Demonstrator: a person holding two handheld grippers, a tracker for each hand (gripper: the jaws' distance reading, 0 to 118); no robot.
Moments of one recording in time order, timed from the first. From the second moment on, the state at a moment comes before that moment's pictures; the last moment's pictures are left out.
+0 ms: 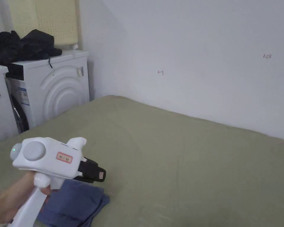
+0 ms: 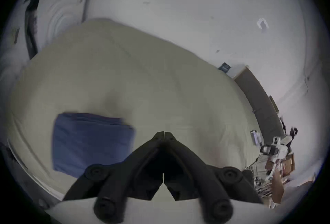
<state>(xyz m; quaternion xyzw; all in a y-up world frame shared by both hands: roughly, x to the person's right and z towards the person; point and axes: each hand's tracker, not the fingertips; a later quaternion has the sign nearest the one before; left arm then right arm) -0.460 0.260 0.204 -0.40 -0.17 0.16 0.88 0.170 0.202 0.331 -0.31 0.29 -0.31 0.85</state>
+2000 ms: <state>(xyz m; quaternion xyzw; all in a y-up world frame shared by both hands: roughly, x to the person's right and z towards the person) -0.151 0.334 0.388 -0.10 -0.03 -0.01 0.99 0.099 0.334 0.409 -0.04 -0.07 0.02 1.00</state>
